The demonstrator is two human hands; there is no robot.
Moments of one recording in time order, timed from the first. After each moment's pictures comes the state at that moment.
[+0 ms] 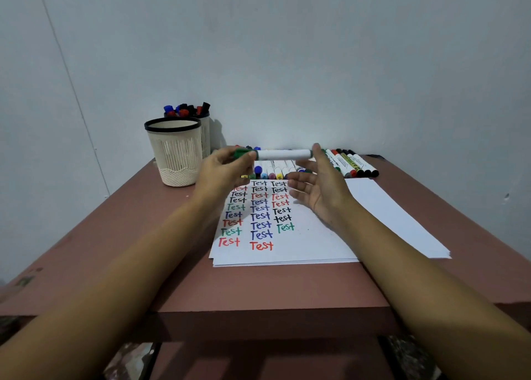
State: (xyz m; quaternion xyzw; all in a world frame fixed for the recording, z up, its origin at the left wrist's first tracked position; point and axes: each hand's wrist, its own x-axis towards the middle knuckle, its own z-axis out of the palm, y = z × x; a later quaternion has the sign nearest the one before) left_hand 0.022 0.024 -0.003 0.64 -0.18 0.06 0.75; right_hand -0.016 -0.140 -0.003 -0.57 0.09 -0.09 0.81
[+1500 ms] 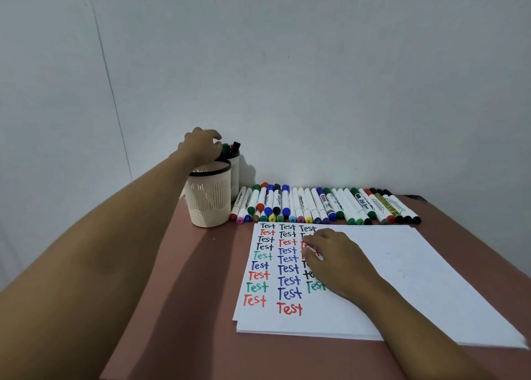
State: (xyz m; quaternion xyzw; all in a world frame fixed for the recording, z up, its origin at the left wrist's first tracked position) left_hand 0.185 0.111 0.089 0.96 -0.07 0.21 0.18; right_hand -0.006 -0.138 -0.037 -0.98 -0.06 -0.14 0.16
